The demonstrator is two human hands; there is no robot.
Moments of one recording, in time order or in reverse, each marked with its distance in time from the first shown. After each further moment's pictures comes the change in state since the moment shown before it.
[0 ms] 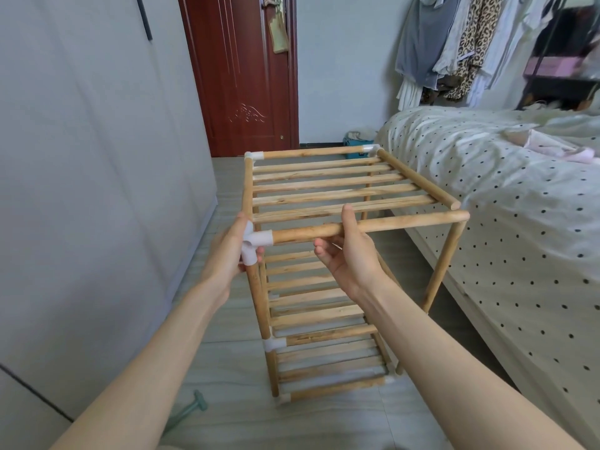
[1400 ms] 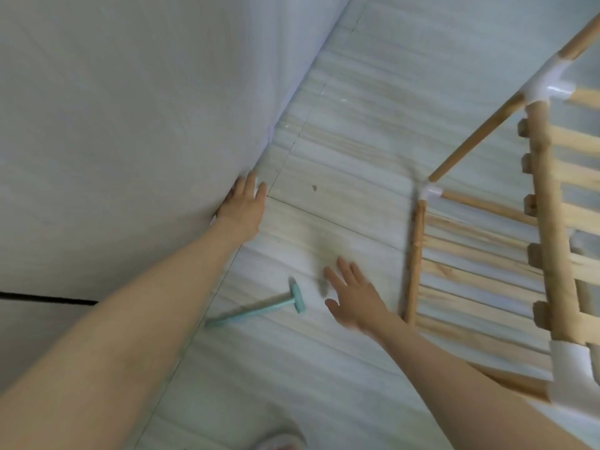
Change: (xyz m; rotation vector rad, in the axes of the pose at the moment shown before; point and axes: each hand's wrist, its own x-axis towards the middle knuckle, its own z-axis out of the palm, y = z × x) left_hand 0.195 -0.394 -0.258 1.621 -0.200 -0.185; right_hand 0.108 0.474 -0.038 -1.998 -1.011 0.479
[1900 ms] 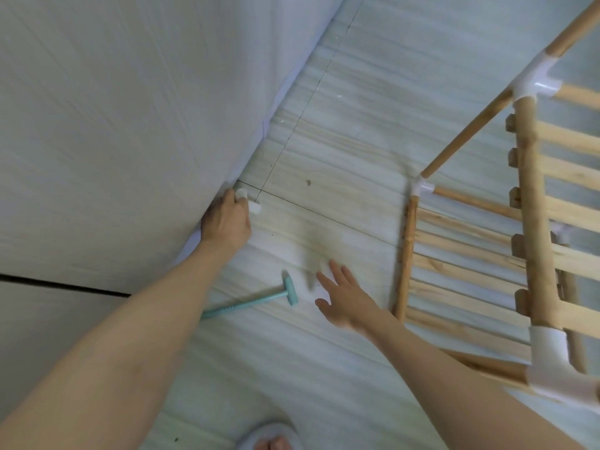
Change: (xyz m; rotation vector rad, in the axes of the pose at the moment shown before) left_hand -0.023 0.003 0.023 -0.247 0.162 -0.190; right_hand -0.012 -0.003 0.000 0.047 -0.061 -0.022
